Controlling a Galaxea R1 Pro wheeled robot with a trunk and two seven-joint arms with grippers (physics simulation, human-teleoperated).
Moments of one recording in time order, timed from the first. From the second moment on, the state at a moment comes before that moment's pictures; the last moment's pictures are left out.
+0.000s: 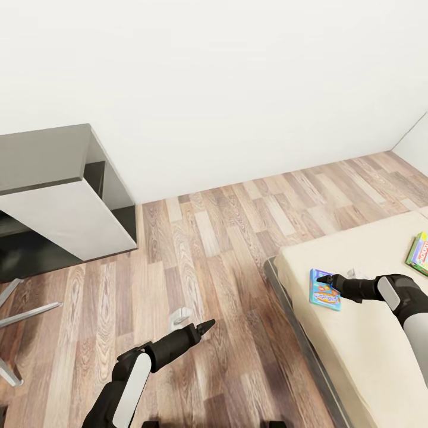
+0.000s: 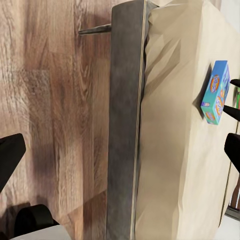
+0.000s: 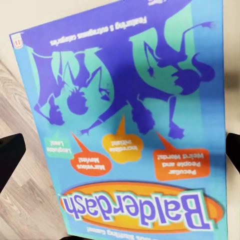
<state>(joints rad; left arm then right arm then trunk) -0.28 -0.15 -0.02 -1.25 0.53 0.66 -0.34 -0.97 -0.42 -0.23 -0.43 -0.24 0.81 0.45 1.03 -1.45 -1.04</state>
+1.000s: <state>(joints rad) -0.28 -0.15 -0.02 -1.25 0.53 0.66 -0.34 -0.97 -0.42 -0.23 -0.43 -0.24 0.81 0.45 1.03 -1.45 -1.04</state>
